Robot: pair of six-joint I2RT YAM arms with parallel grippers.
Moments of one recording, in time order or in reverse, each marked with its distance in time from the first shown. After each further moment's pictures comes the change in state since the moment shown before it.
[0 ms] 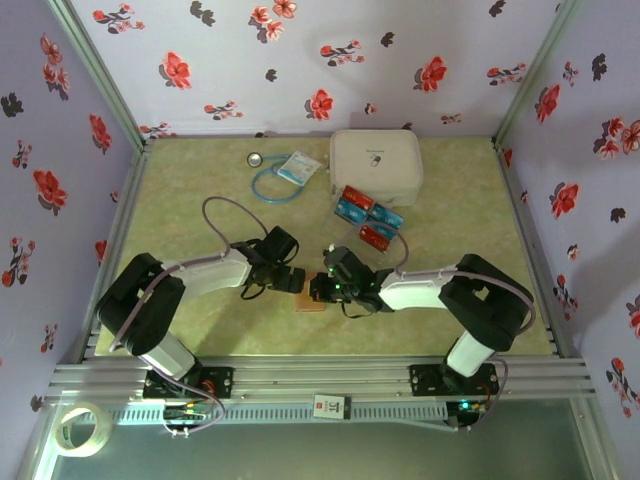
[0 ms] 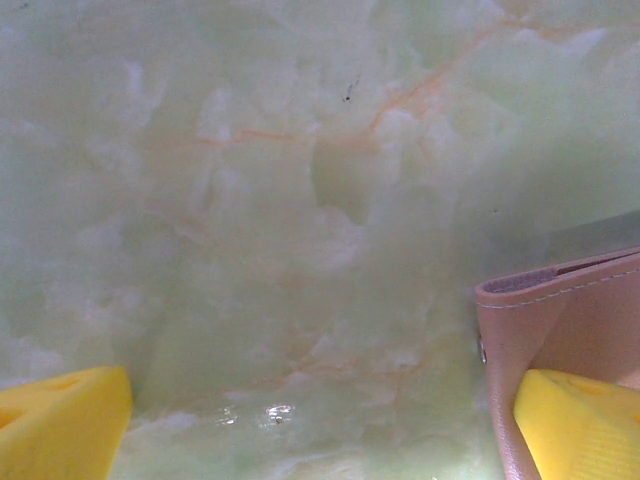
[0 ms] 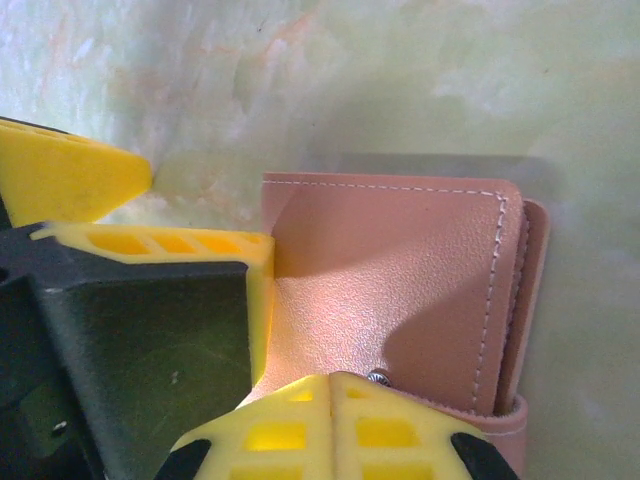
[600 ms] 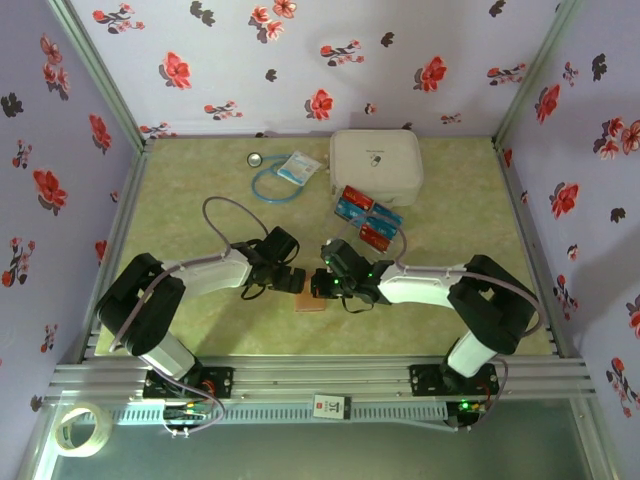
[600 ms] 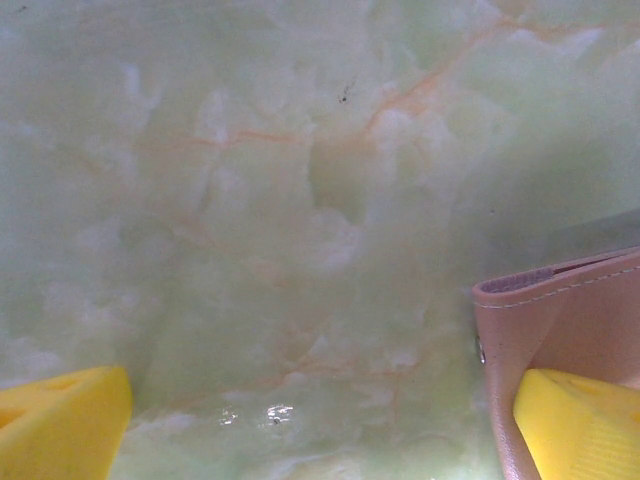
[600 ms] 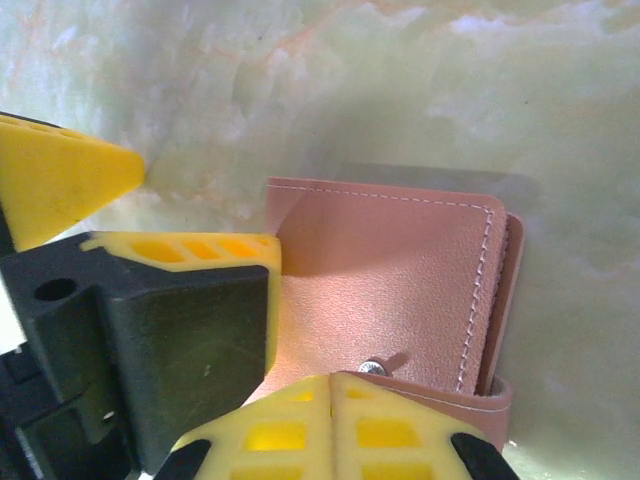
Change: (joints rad) left arm -0.005 0.000 0.000 0.002 -0.004 -0.001; right arm -0.008 -0.020 0.083 -0.174 0.008 -0.052
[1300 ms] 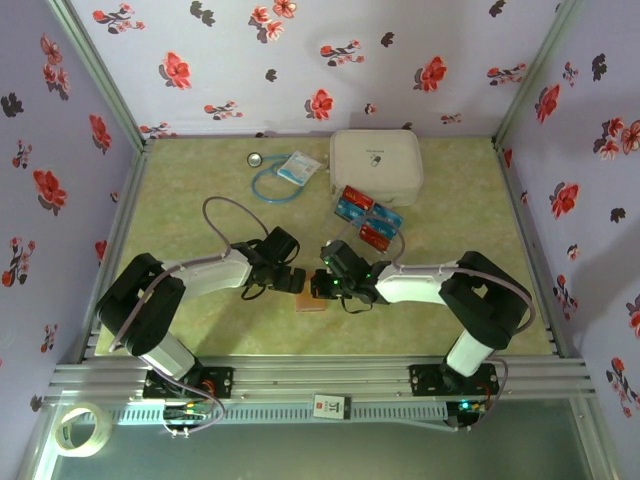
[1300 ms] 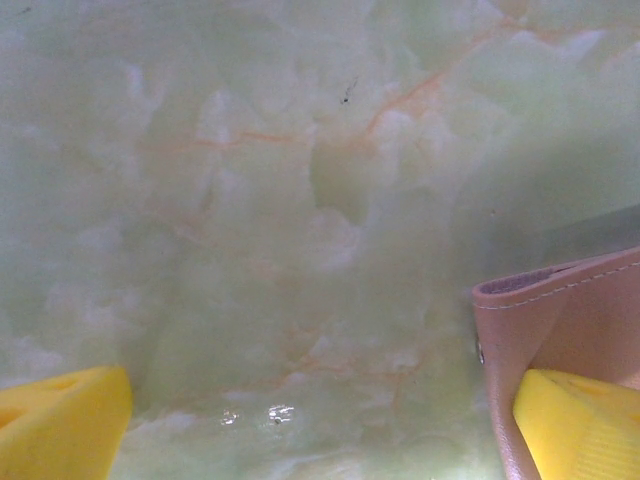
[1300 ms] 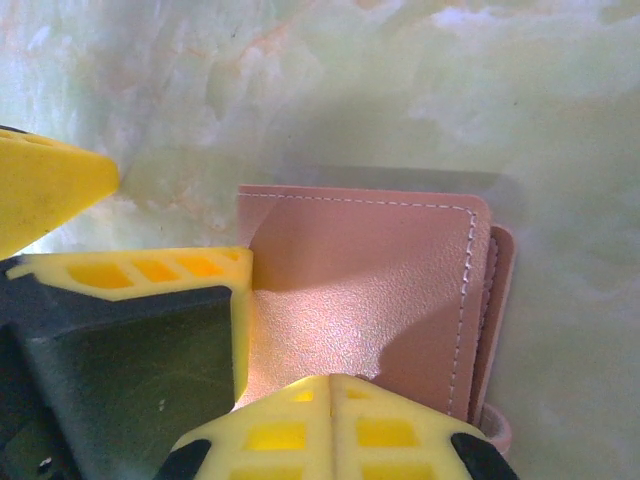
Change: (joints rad) left arm -0.002 0.000 0.000 0.000 -0.006 -0.002; right arm -0.013 0.037 -0.010 0.047 -0.006 0.000
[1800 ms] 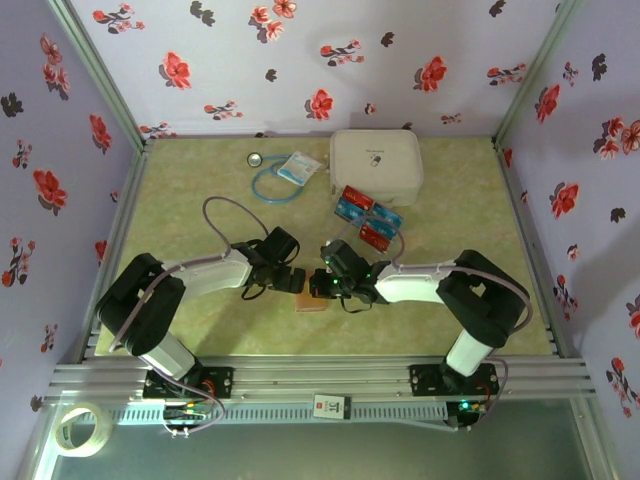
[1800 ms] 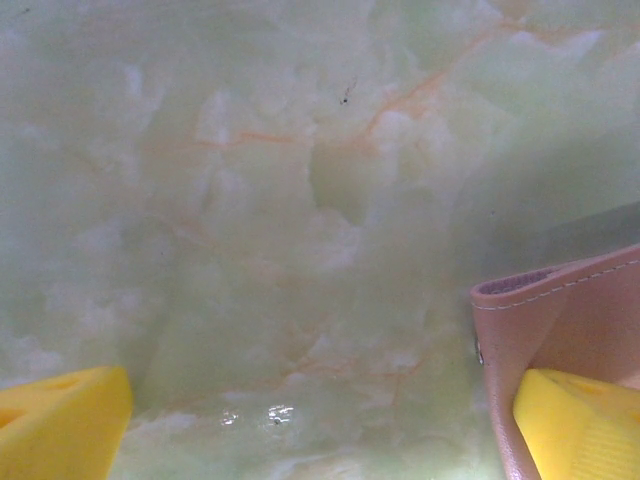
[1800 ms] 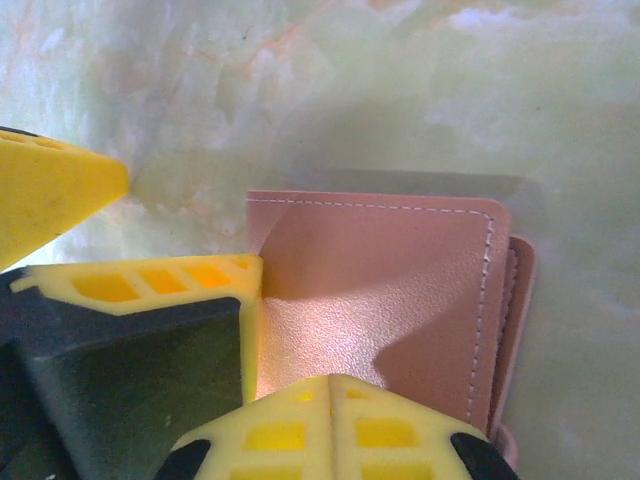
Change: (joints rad) left arm -0.001 0.000 0.000 0.001 0.000 0.000; right arm -0.005 0.018 -0.011 0.051 -0.022 0.003
